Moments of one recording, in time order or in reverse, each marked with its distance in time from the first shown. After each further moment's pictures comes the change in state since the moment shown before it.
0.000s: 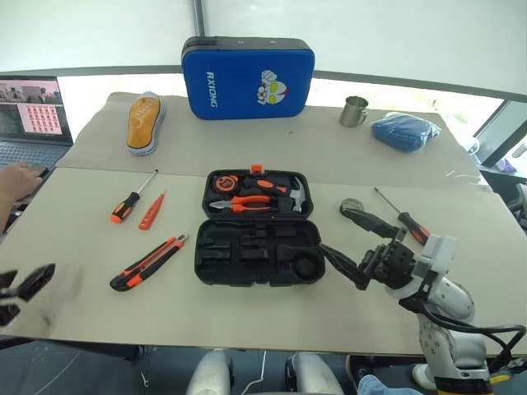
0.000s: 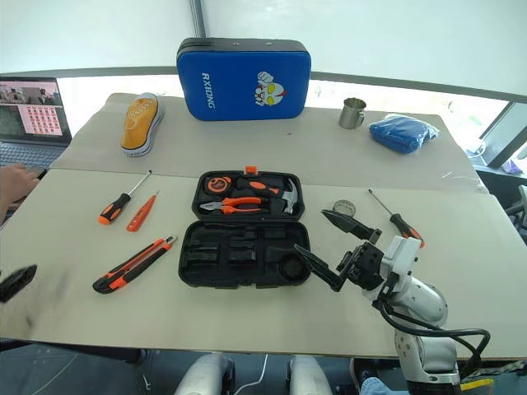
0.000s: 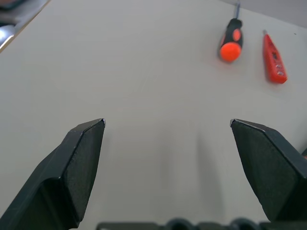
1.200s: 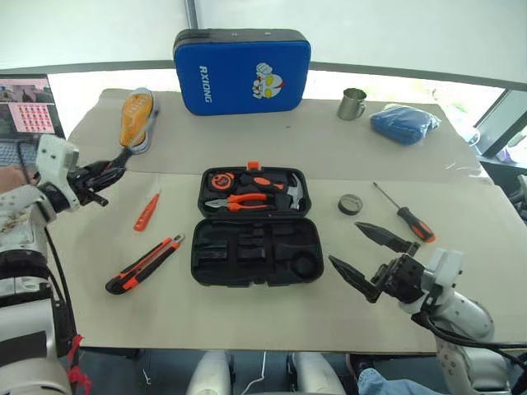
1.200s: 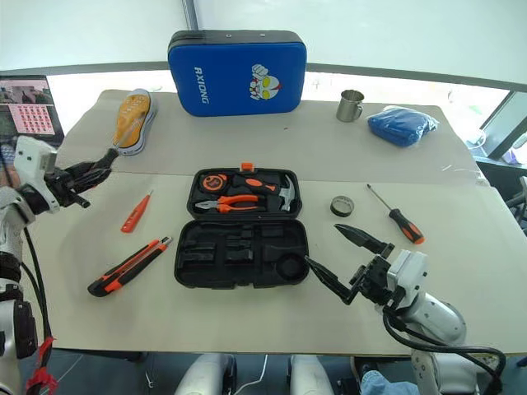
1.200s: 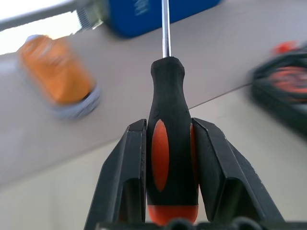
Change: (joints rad) left arm -0.852 -0.031 -0.634 0.563 0.404 -0.702 -0.584; right arm 0.178 -0.124 -0.089 -0.081 -0.003 0.006 -0.025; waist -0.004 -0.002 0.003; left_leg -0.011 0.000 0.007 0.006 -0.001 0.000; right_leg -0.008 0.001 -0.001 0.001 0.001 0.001
